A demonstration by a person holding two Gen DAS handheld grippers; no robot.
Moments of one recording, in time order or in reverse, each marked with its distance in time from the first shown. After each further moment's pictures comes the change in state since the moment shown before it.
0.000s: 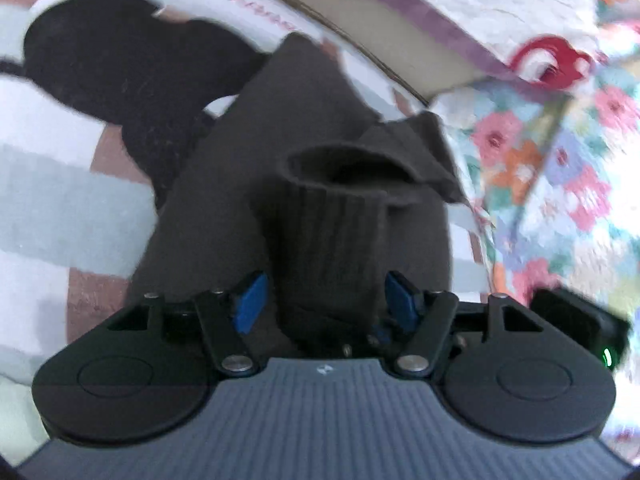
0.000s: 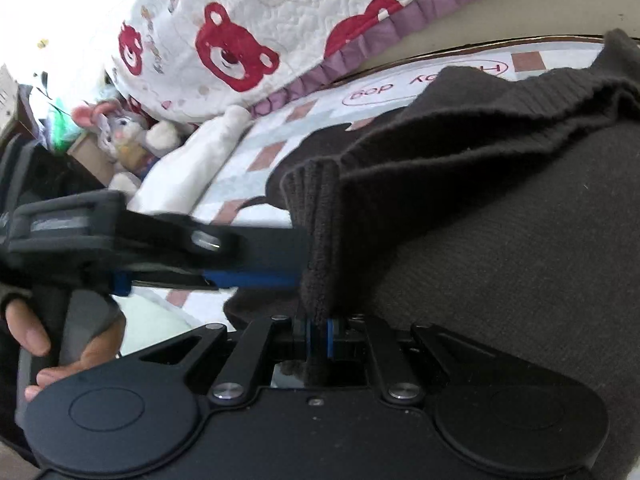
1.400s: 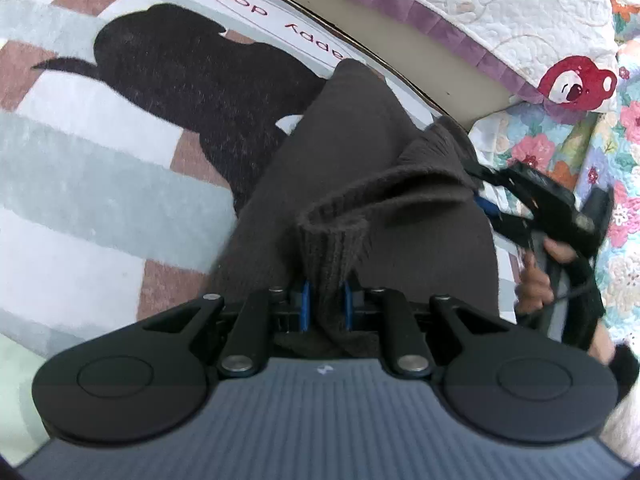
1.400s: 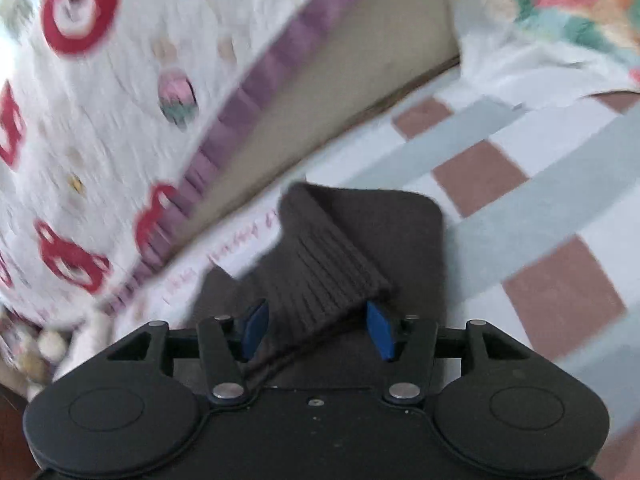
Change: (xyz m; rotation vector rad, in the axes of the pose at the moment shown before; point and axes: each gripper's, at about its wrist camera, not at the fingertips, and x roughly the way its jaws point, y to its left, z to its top) left arm -0.023 0.023 -0.027 0.034 -0.118 0.125; right arm -0.049 -0.148 0.094 0.394 -0.294 -0.294
